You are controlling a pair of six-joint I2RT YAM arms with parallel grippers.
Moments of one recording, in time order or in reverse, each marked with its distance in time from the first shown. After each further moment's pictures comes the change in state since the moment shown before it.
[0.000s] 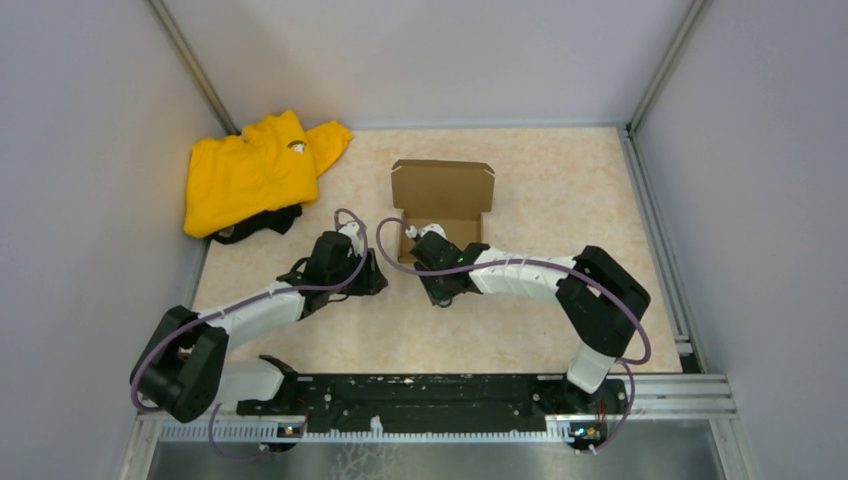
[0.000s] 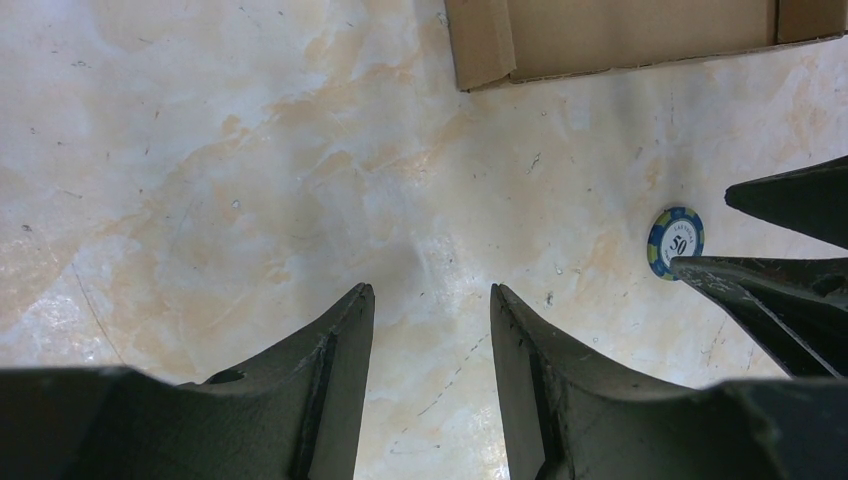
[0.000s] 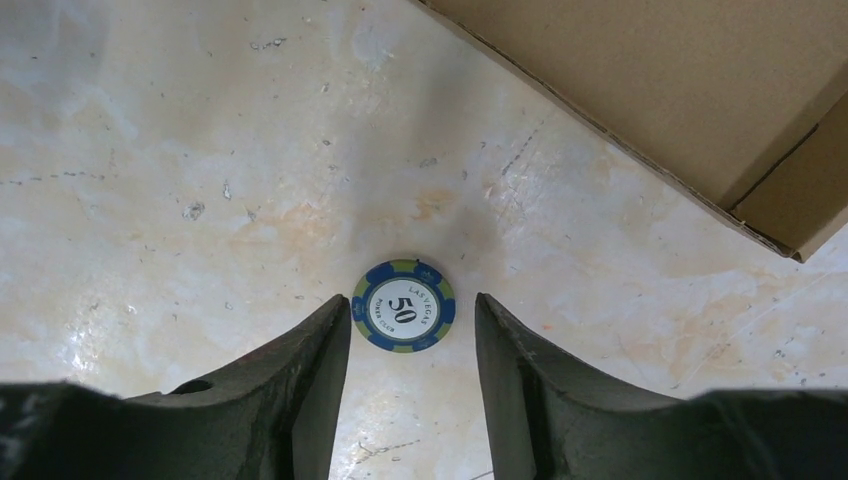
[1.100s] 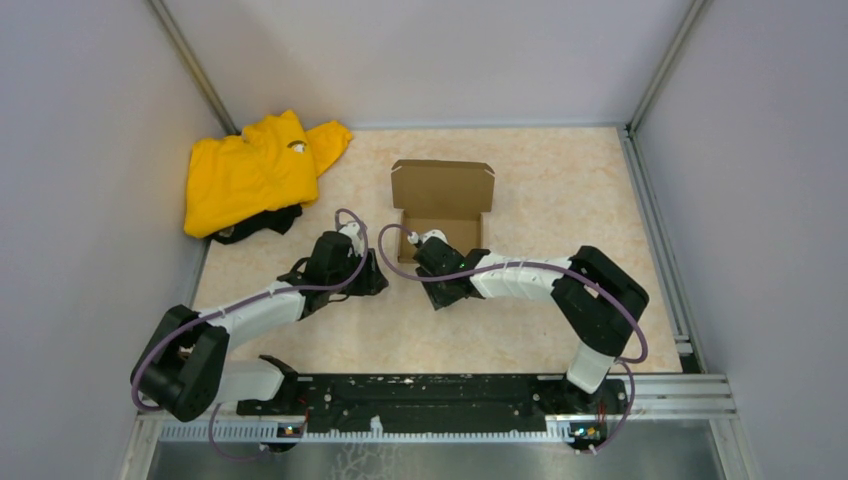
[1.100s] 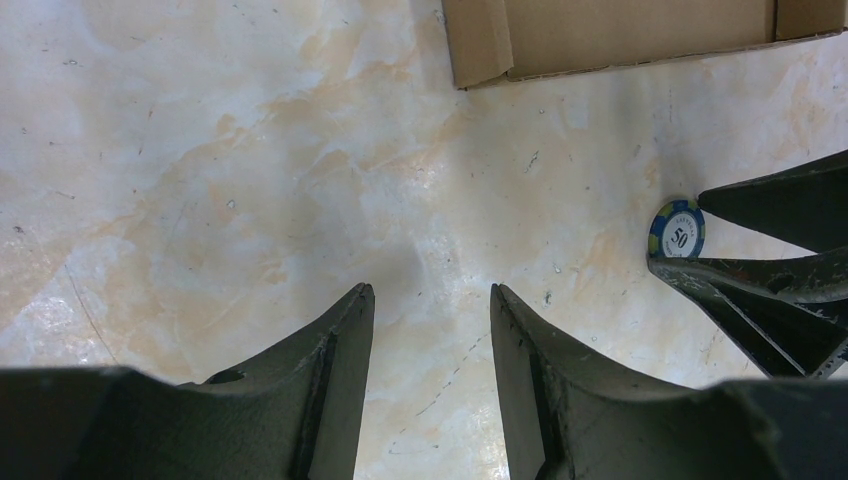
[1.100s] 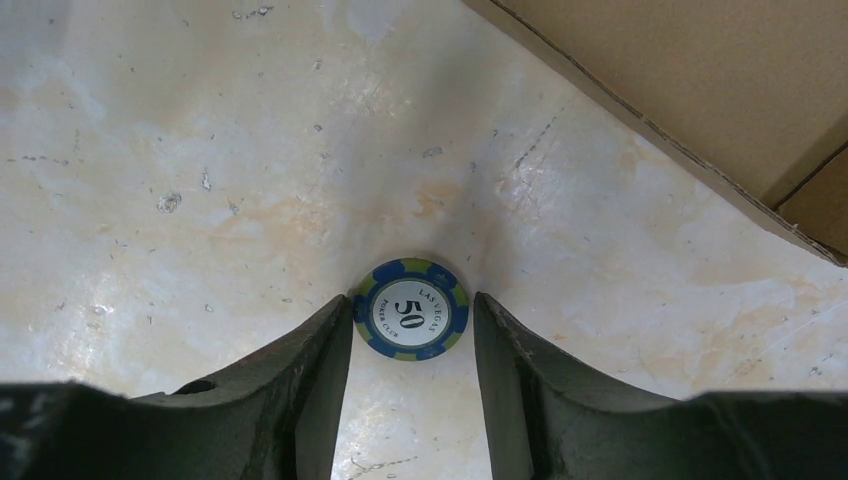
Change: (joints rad) left arm 0.000 0.005 0.000 0.004 0.006 0.000; right arm 0.000 0.010 -0.060 0.063 -0.019 -0.008
